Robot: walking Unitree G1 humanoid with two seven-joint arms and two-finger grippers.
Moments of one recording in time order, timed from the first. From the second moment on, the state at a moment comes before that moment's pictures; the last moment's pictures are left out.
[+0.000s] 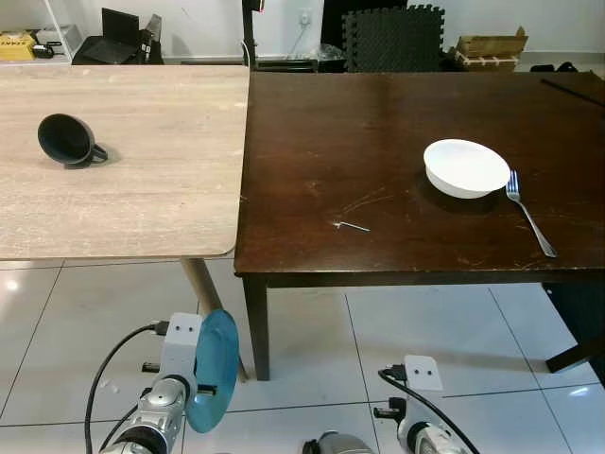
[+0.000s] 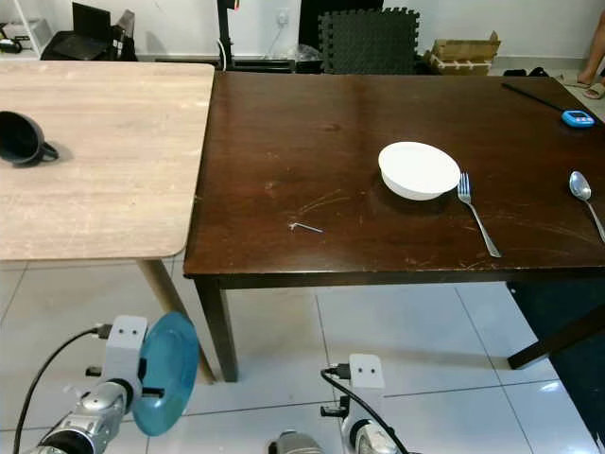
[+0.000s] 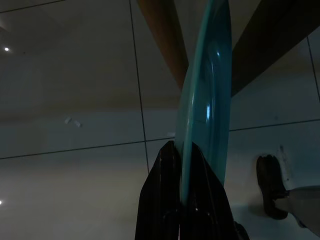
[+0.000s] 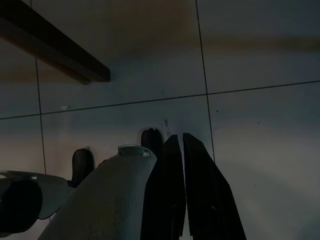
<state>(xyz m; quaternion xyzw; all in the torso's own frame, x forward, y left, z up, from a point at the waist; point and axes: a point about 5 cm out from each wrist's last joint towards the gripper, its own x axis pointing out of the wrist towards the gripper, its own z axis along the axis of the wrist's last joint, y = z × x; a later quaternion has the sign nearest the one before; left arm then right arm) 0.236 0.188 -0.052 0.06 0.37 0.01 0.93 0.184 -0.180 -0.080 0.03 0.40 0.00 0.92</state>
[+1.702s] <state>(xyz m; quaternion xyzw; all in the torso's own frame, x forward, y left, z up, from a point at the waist) 0.234 0.190 -0.053 0.06 0.37 0.01 0.93 0.184 -0.179 -0.080 0.03 0.40 0.00 0.92</state>
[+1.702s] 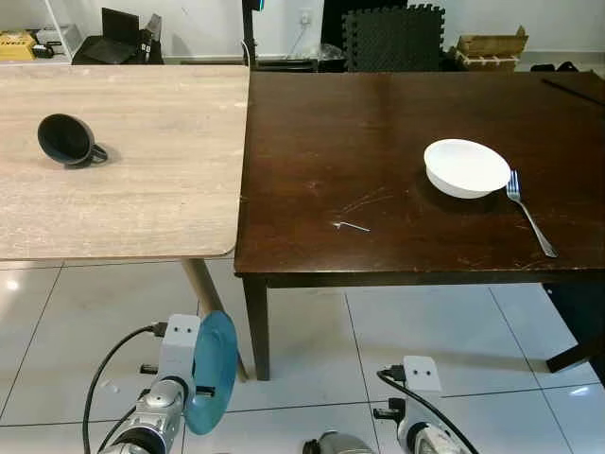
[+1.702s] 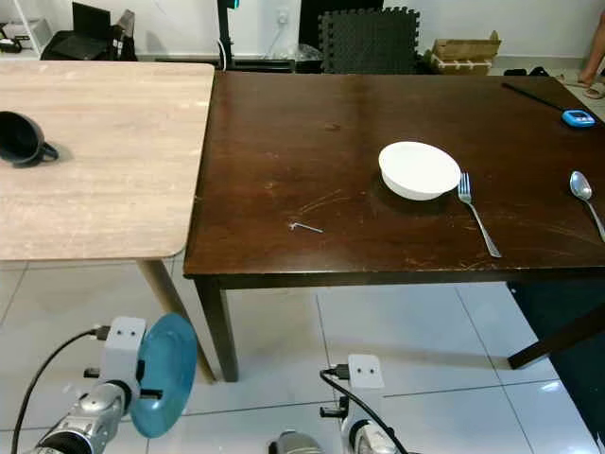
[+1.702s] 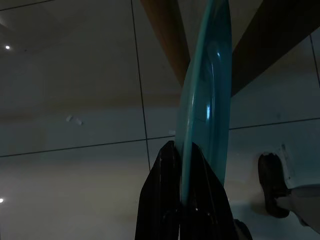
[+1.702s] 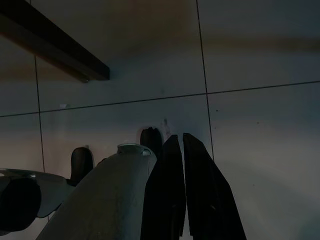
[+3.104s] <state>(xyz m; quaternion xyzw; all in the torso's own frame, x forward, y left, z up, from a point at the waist) 0.226 0.196 -0.057 0.06 0.39 0.02 0.92 0.172 -0.169 -0.086 0.04 0.41 0.01 0.91</state>
